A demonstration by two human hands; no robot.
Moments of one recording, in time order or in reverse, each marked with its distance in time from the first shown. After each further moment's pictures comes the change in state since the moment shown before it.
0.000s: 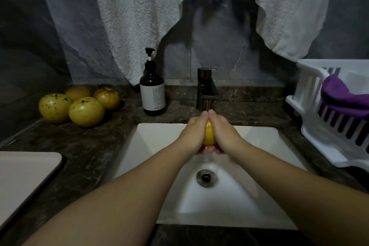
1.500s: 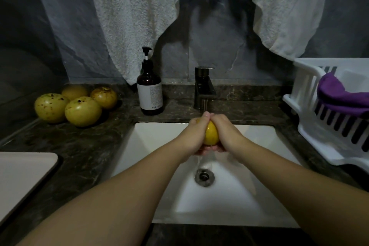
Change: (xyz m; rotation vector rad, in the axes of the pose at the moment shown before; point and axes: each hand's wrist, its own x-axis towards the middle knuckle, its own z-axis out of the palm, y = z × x) left_hand -0.003 0.002 0.004 0.099 -0.081 0.050; right_hand 0.001 0.003 -0.011 0.071 -0.039 0.087
